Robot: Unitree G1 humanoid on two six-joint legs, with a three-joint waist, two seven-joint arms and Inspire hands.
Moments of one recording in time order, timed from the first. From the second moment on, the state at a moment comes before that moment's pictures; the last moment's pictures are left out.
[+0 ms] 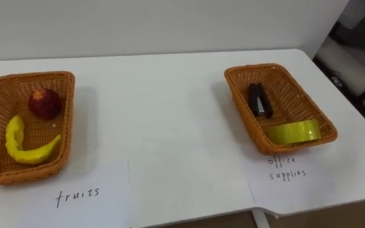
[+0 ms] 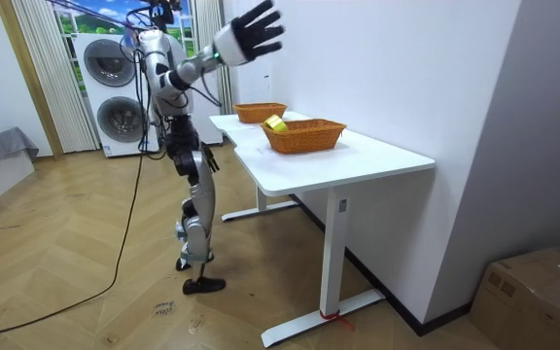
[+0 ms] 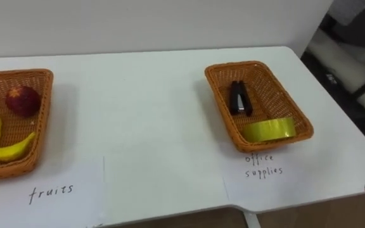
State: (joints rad) left arm 0.37 0.22 0.20 0.86 -0.13 0.08 -0.05; right arm -0.08 -0.58 -0.67 0.05 0.75 0.09 -0.48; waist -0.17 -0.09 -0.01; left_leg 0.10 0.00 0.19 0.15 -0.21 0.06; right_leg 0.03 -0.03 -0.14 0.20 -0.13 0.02
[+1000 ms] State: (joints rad) left arm 0.35 0.22 0.23 0.88 -0.13 0.08 -0.05; right arm 0.20 -0.40 -0.82 0.90 1.03 -0.04 -0.64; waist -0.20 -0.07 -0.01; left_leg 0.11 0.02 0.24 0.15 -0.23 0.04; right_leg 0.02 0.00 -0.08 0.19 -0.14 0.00
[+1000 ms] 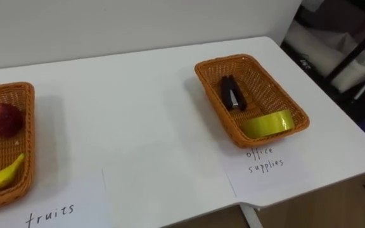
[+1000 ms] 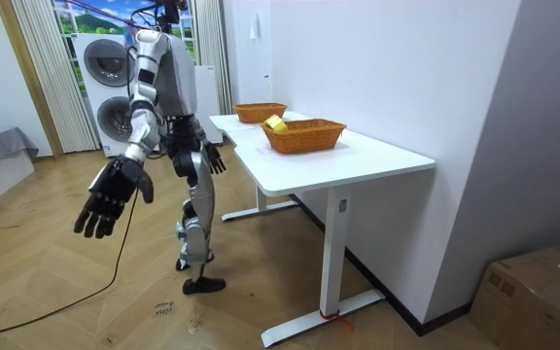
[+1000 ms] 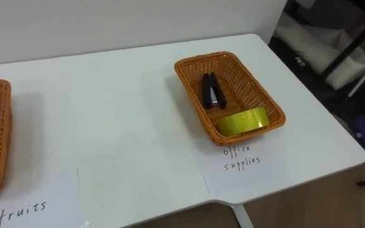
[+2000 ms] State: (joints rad) left arm 0.25 0.17 0.13 1.00 -0.13 0.06 -0.09; right arm 0.11 -0.21 -0.09 1.24 0.33 0.04 -0.01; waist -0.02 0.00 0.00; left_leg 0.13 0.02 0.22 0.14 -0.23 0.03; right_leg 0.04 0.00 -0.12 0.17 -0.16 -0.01
